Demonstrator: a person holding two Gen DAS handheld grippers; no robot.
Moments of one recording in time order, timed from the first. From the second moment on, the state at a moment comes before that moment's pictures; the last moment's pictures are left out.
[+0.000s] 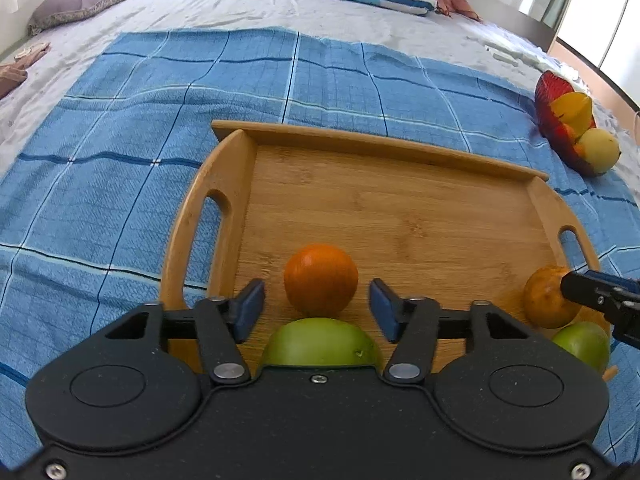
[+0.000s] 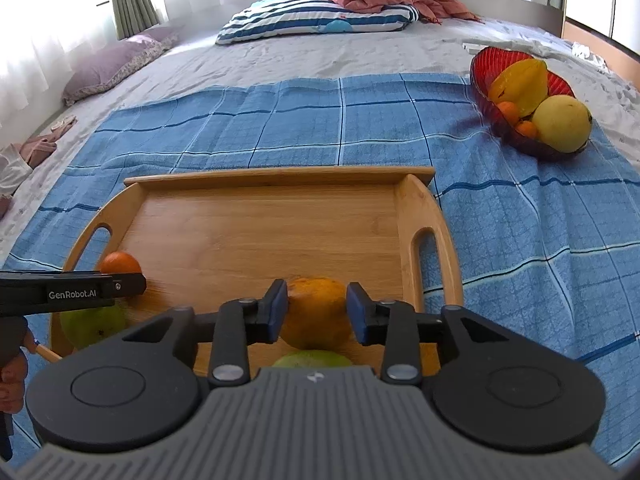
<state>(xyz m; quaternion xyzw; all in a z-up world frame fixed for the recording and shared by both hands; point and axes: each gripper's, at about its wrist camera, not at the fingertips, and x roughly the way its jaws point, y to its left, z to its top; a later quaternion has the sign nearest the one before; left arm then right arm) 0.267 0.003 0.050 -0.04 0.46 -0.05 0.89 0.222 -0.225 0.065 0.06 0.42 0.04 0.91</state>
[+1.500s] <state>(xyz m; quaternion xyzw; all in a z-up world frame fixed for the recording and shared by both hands) 0.088 0.009 0.075 -0.01 0.31 -0.12 0.94 0.098 -0.232 0.068 0.07 0.25 0.09 0.96</state>
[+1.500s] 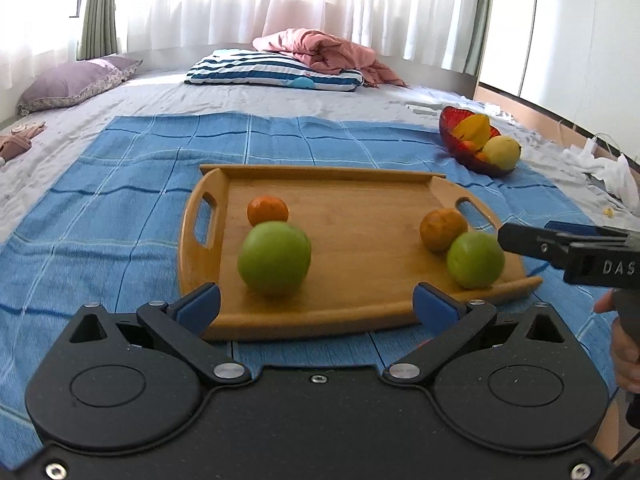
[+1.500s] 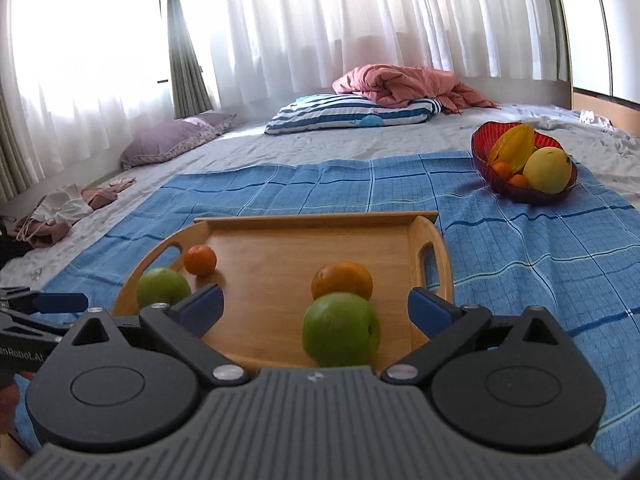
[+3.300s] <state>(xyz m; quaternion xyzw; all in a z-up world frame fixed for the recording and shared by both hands) -0.003 -0.010 0.031 -0.03 0.35 -0.21 0.91 -0.025 -0.178 -0.001 -0.11 0.18 0.11 0.97</state>
